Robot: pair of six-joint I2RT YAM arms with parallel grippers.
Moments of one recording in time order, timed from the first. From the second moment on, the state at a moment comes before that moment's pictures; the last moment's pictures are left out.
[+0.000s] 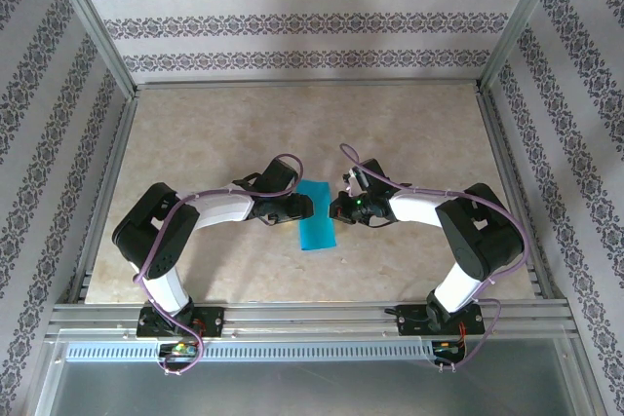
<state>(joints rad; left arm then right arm) -0.63 1.74 0.91 -0.19 0.25 -0.77 0.50 1.66 0.73 -0.08 -0.51 0.72</state>
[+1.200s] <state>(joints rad) -0.65 1.78 0.97 -0.27 0.18 -0.82 0.45 1.47 0.74 -0.32 -0.33 0.58</state>
